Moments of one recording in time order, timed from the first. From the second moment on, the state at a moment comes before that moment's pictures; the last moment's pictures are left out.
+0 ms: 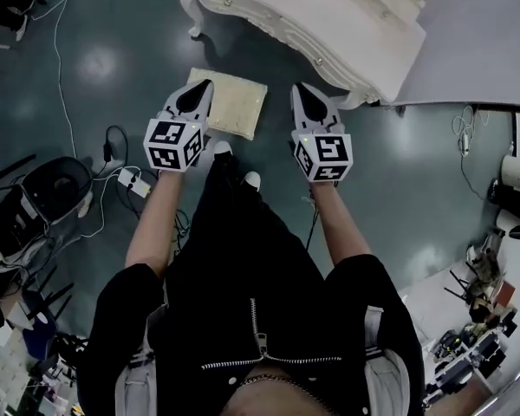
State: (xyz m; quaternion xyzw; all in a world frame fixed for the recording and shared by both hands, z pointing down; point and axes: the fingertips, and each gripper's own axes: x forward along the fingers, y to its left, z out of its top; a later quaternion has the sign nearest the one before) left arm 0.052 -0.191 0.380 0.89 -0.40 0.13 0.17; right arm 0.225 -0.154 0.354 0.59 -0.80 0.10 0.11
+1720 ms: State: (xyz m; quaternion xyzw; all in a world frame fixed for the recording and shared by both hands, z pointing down) left arm -0.033 -0.144 0.796 0.60 -0.44 -0.03 0.67; right arm 0.133 -0.199 0.554 0.50 -0.81 0.21 0.22
